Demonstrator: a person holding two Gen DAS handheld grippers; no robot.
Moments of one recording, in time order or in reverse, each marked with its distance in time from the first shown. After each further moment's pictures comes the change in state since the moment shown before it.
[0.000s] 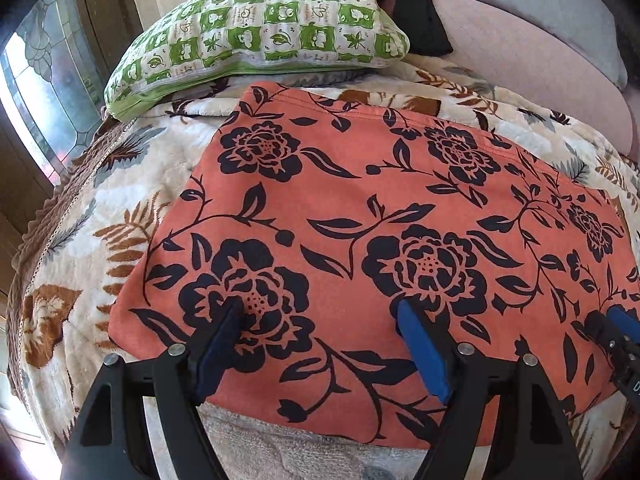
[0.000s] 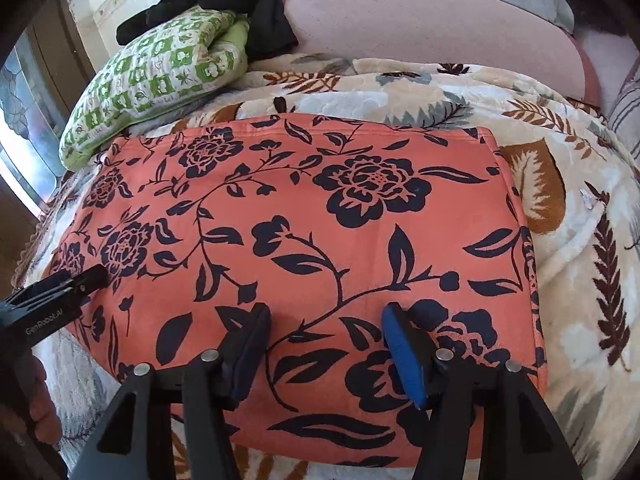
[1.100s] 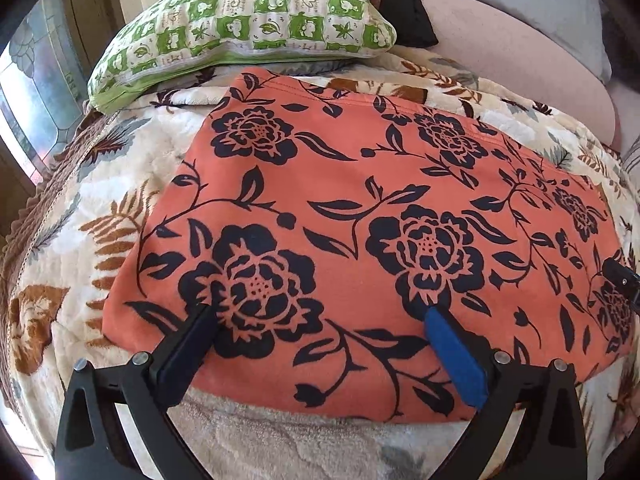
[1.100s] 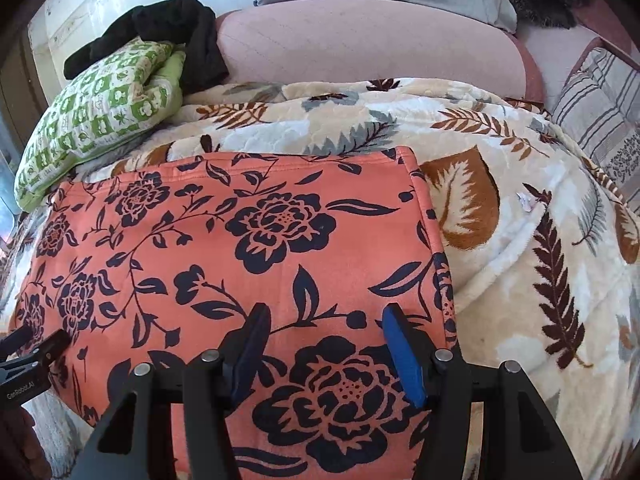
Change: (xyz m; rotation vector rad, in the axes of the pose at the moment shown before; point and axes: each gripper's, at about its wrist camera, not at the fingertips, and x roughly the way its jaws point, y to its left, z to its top) left arm -0.005 0.018 -0.009 0.012 0.029 -0.092; right arm -0.012 -0.032 0.009 0.097 -0.078 -0.180
